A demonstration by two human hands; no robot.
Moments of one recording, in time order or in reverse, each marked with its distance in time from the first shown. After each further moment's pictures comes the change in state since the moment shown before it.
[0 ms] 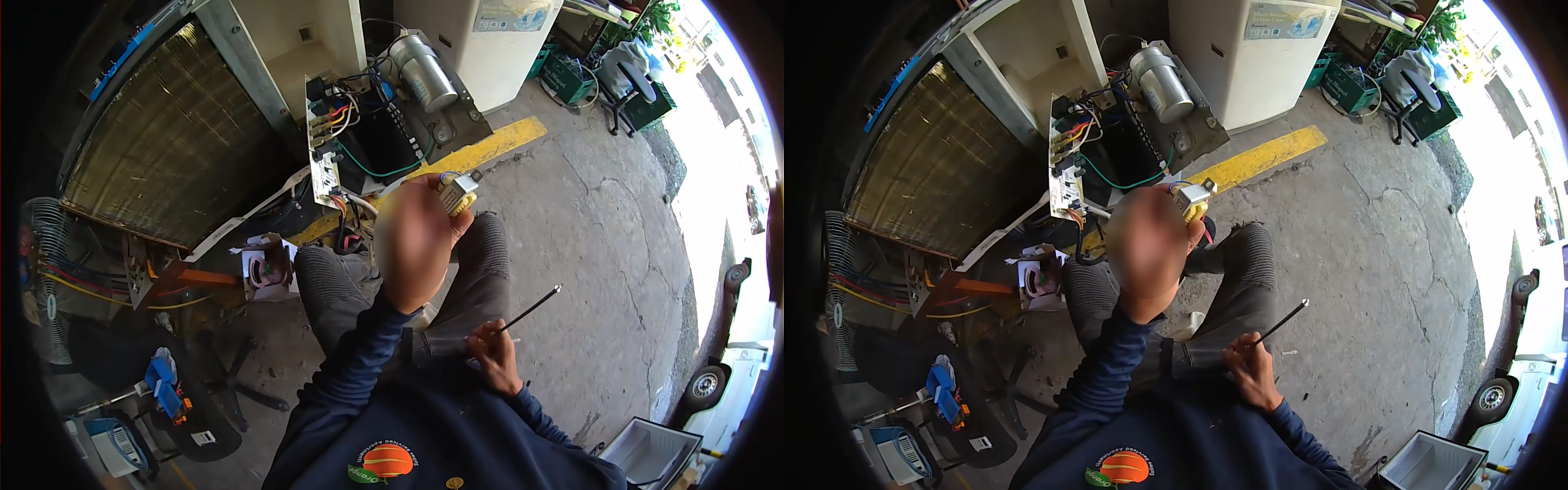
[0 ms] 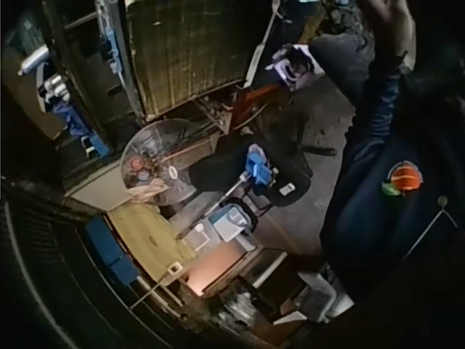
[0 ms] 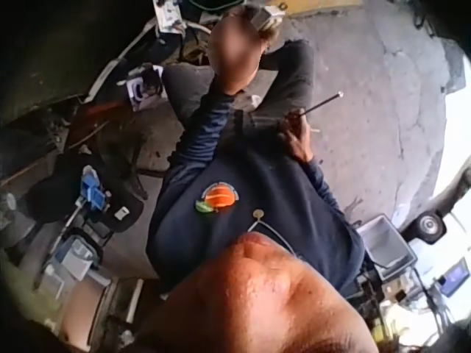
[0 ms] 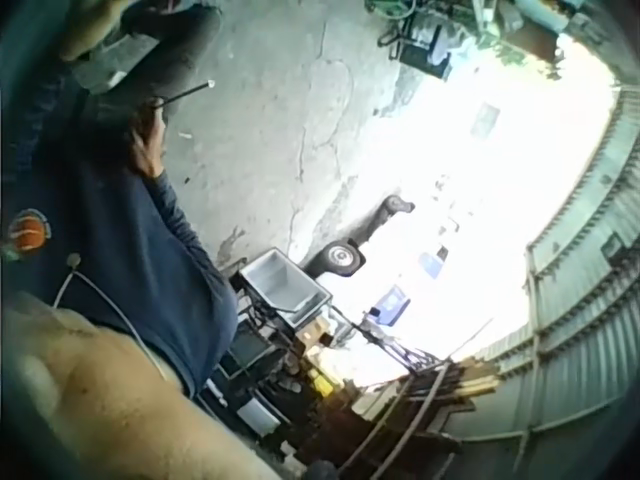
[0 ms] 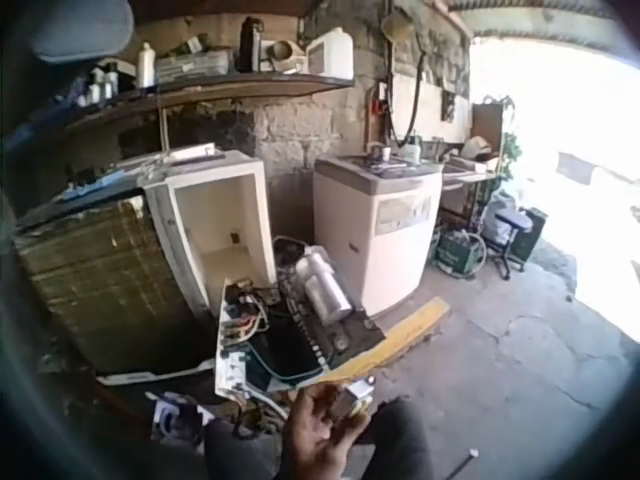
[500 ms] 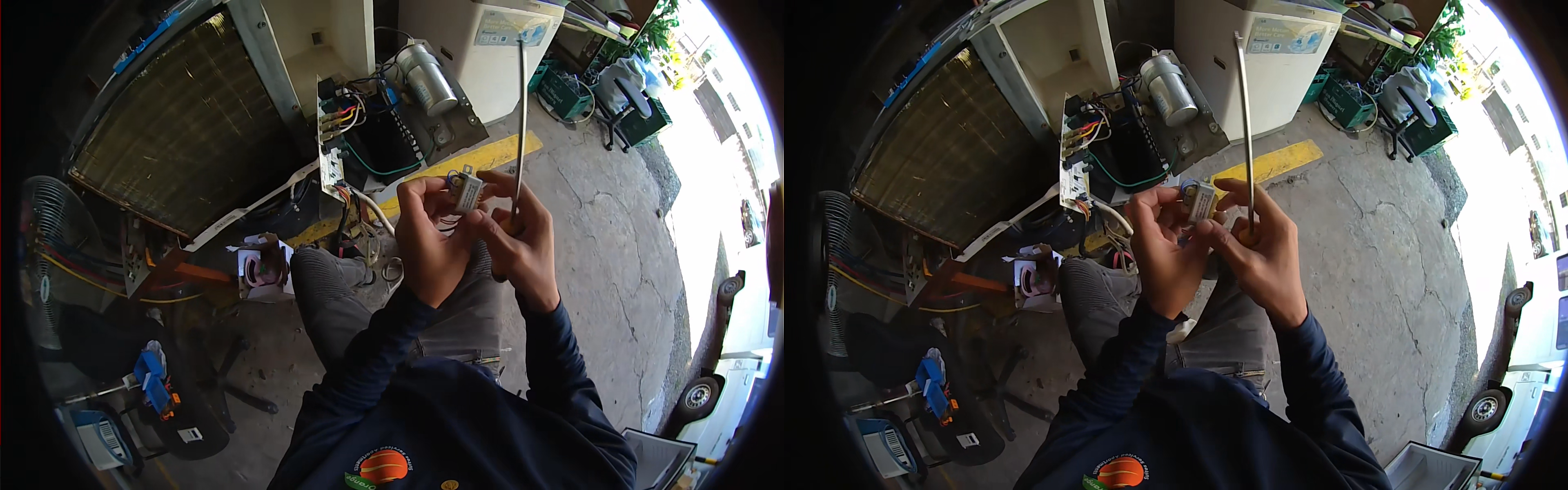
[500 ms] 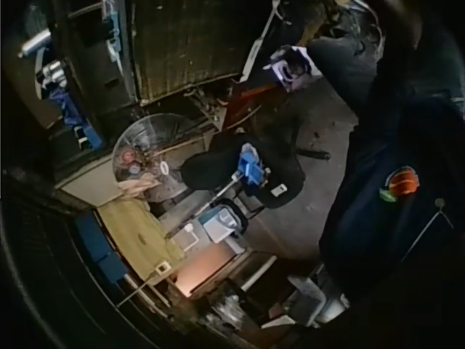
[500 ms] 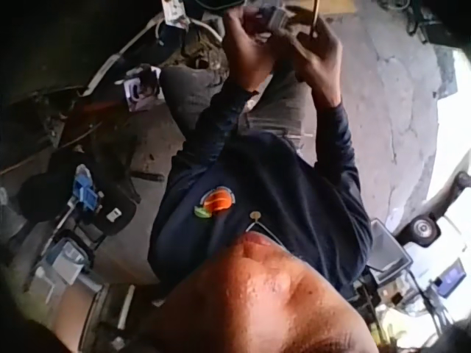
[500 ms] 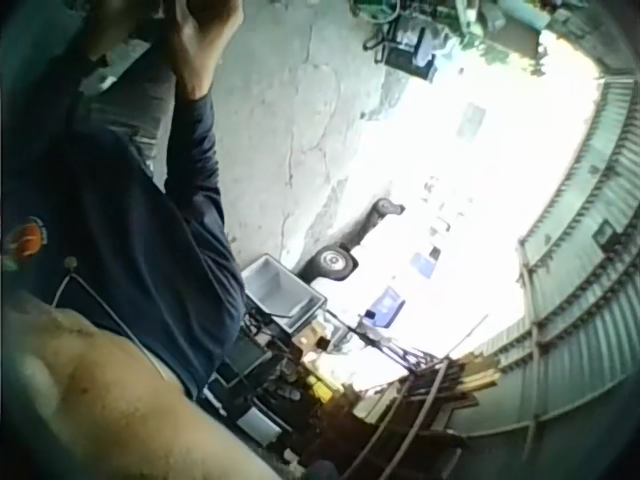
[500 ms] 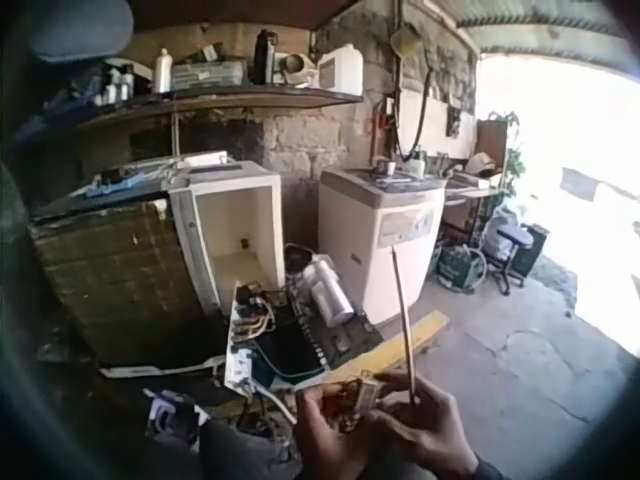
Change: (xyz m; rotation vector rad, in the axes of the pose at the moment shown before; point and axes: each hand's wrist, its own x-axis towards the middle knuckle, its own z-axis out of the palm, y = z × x) left_hand -0.004 -0.004 0.025 0.251 0.188 0.191; right_hand 0.150 -0.189 0.029 0.054 0.007 -0.314
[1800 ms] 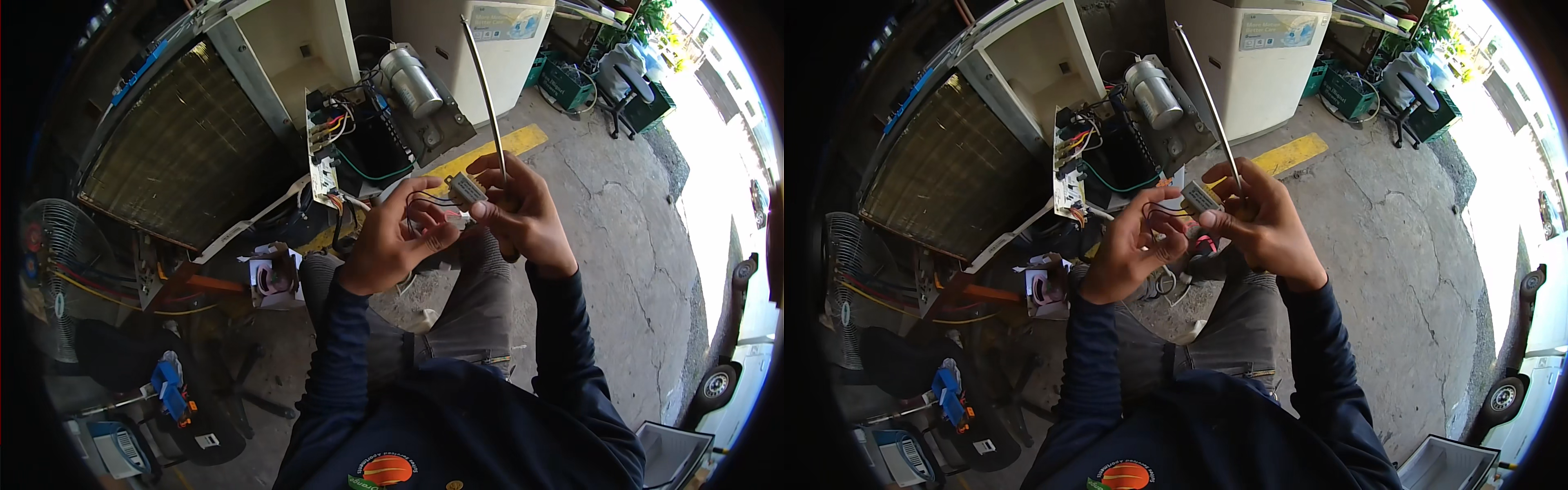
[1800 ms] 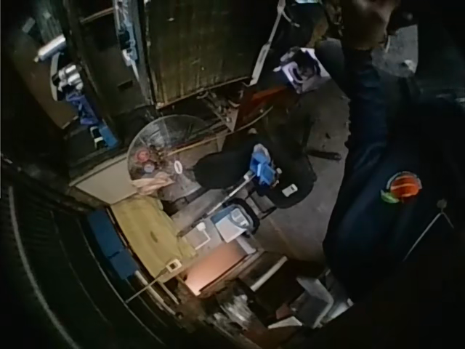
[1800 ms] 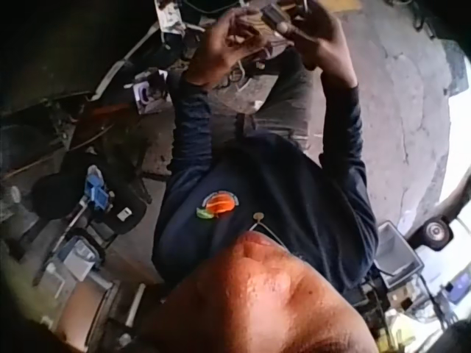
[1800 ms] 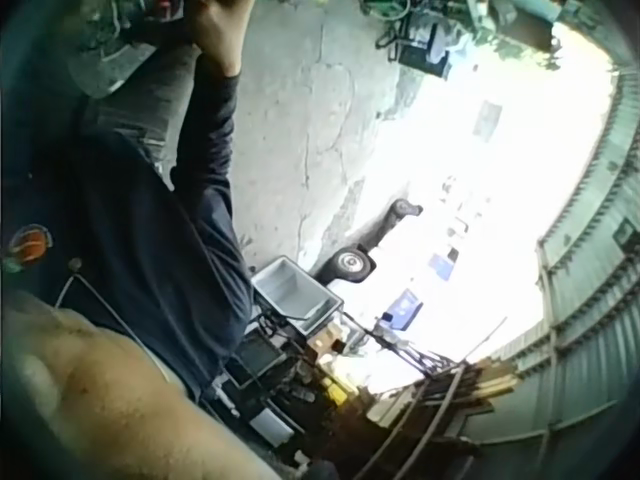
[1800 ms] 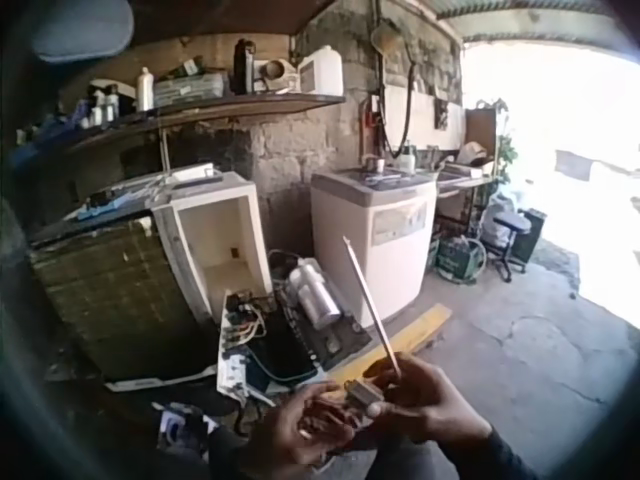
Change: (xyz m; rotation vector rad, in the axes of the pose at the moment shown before) left_hand 0.031 0.029 -0.055 0.001 -0.485 -0.324; right_hand 0.030 0.000 -0.027 0.111 -0.276 -0.009
